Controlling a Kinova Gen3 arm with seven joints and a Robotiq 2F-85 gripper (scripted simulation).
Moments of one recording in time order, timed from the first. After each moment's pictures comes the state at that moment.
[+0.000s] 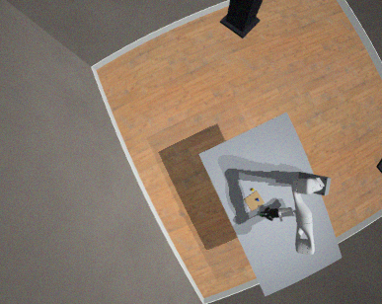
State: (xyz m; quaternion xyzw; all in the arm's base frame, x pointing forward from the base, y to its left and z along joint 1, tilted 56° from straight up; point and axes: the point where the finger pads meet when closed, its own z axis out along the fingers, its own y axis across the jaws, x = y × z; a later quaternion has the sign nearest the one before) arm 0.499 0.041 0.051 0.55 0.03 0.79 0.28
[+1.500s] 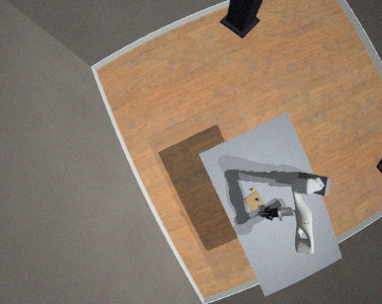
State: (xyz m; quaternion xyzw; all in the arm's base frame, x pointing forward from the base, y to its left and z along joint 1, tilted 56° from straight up) arm 0.503 0.037 0.048 0.55 0.03 0.79 0.28
